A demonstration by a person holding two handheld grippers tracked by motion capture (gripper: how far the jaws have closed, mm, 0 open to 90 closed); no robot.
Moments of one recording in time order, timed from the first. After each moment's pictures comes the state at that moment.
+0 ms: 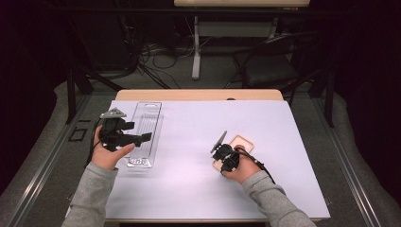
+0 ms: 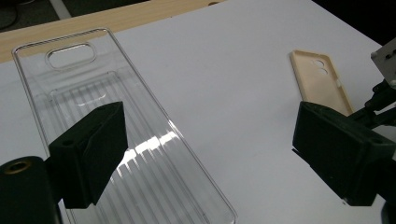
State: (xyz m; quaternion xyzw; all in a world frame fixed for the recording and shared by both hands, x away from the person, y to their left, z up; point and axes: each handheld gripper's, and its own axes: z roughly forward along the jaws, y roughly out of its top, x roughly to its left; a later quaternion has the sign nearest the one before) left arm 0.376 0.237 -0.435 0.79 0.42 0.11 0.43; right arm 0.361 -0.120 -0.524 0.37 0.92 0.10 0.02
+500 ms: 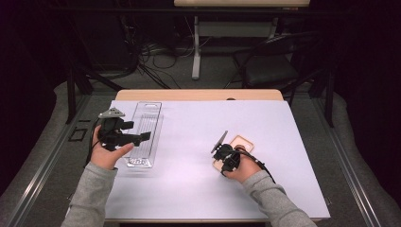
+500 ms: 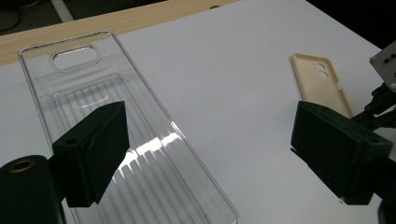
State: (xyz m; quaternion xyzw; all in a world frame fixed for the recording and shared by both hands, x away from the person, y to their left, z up) left arm 0.376 0.240 -0.434 0.79 0.42 0.12 0.43; right arm 0.363 -0.122 -0.526 0.36 0.93 0.10 0.01
